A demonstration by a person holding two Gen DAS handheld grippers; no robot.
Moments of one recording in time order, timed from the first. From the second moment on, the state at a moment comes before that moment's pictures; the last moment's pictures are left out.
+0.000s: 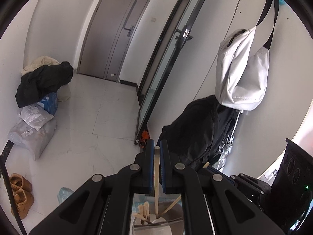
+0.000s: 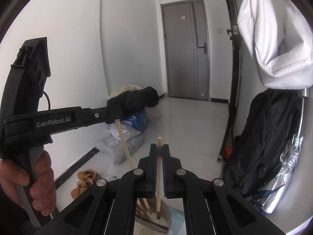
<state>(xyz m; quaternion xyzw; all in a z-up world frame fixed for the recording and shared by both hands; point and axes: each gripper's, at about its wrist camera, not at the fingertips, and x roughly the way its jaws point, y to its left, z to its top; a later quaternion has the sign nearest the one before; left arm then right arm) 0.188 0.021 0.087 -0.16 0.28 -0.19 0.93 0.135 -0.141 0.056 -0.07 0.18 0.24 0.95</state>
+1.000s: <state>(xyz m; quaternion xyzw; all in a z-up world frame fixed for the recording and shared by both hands) 0.071 0.026 0.130 -0.07 0.26 -0.05 0.96 0.015 -0.197 0.069 0.02 0.13 0.15 0.98</state>
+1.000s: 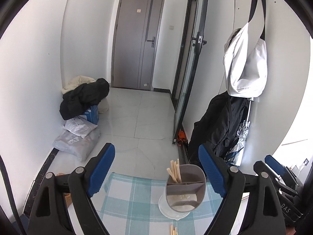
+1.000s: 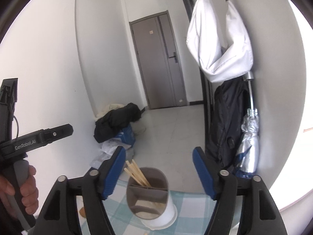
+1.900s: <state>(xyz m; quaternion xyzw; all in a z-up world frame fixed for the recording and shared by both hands) -0.001 0.021 0.054 -0.04 0.25 -0.01 0.97 -0.061 -0.194 -0.011 0.02 0.16 0.13 0.98</state>
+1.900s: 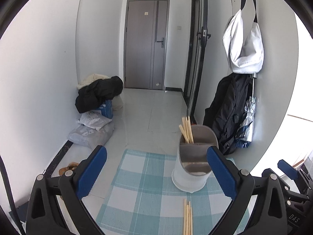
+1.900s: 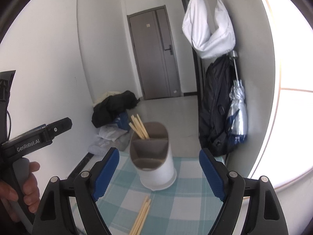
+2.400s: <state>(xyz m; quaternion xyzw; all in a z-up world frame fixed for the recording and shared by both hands) 0.014 0.027 -0.018 -0.06 0.34 -0.01 0.94 -0.039 -0.185 -0.086 0.01 0.27 0.13 0.96</state>
